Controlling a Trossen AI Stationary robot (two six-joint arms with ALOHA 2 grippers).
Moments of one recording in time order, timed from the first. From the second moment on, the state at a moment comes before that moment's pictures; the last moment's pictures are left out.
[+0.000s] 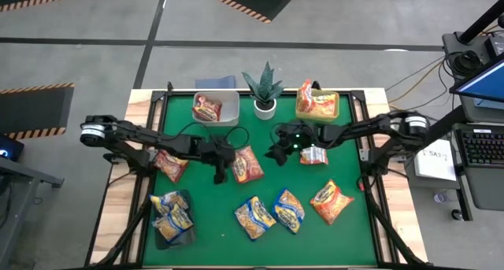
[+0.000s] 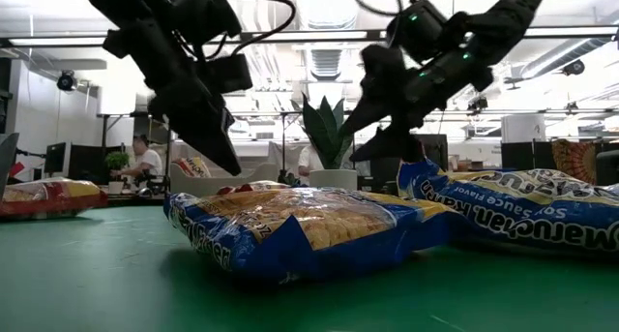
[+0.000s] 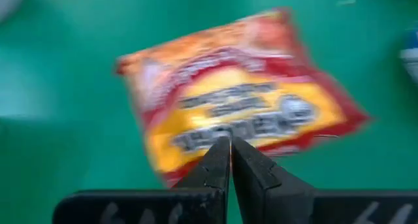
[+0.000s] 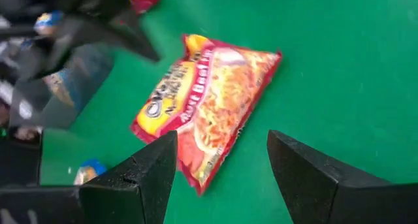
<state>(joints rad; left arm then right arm) 0.00 1.47 0.75 -0.21 -0.08 -0.05 -0.20 1.58 0.74 0.25 -0.24 0.62</state>
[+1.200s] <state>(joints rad) -0.02 1.52 0.58 0.20 0.04 -0.01 -0.19 1.90 0.95 0.25 -0.25 0.66</state>
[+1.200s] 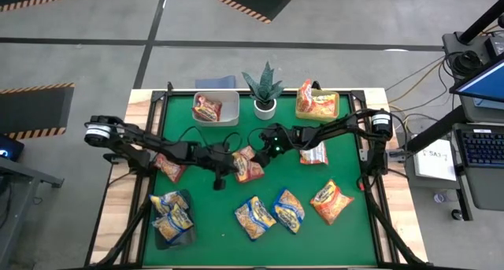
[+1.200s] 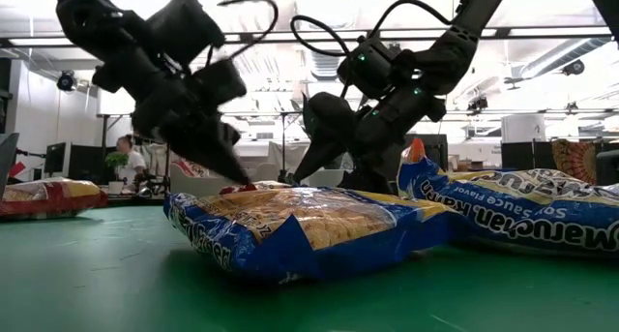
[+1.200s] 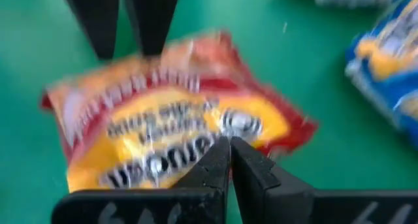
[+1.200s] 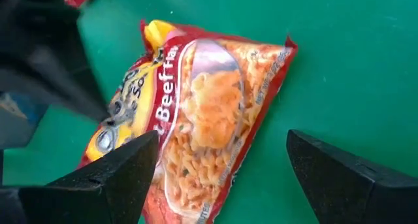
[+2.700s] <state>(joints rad) -0.02 1.44 0.56 0.19 0.10 -0.01 -0.16 2.02 1.03 0.44 -0.41 0.58</state>
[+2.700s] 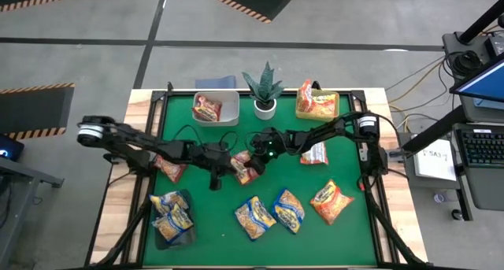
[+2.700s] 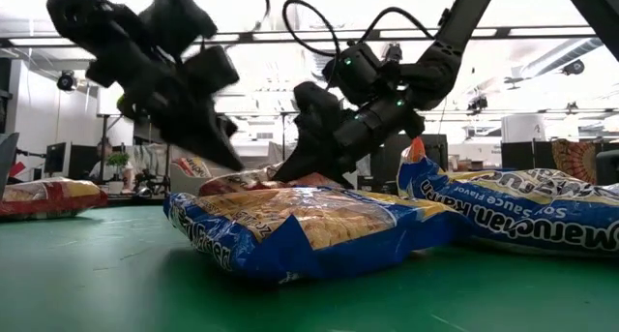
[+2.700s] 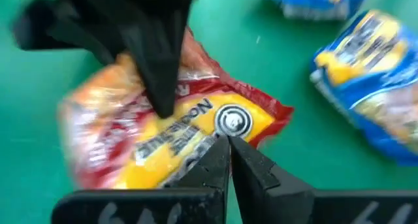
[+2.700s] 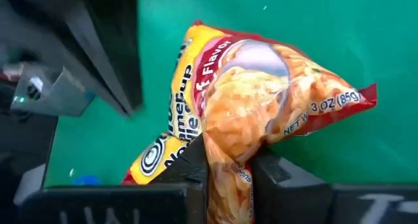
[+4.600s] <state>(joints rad) 0.08 1.55 0.59 0.75 -0.01 -0.27 0.00 1.52 0.69 0.50 0.08 -0.15</state>
